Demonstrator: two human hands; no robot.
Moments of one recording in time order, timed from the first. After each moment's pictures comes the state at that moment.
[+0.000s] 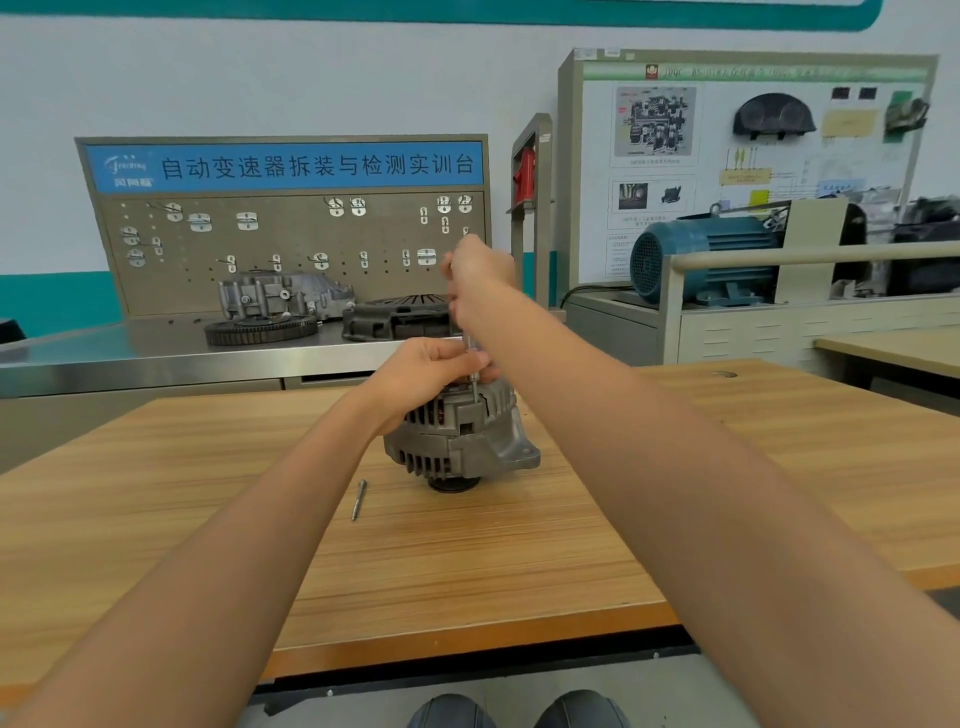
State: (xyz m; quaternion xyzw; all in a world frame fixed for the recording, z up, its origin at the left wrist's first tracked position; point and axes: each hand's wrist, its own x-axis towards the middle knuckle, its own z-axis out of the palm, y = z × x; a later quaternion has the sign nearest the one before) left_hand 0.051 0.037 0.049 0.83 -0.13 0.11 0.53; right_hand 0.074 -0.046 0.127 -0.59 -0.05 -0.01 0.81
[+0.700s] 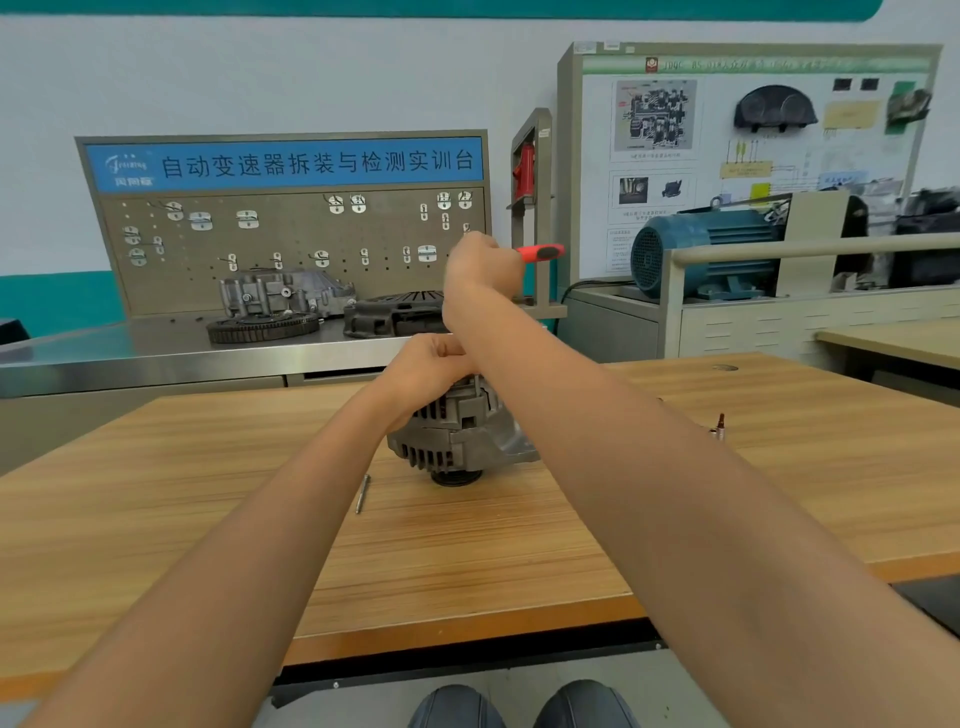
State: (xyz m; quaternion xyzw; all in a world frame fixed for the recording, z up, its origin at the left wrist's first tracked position) left_hand 0.053 0.032 0.046 0.86 -0.11 0.15 0.48; right_hand 0.071 -0.035 0.124 -0.57 0.02 -0.13 0.81
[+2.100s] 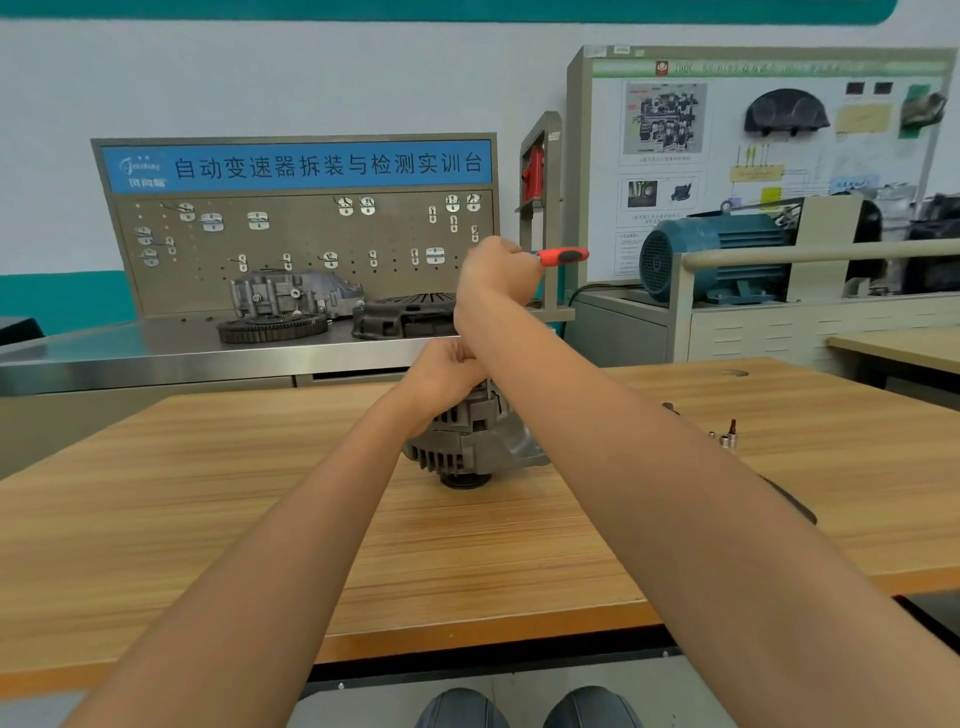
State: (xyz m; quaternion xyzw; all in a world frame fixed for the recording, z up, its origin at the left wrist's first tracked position) left_hand 0.052 0.025 0.044 0.85 -0.10 0.19 0.49; right_hand 0.079 -0.031 0.123 -0.53 0.02 -0.16 0.83
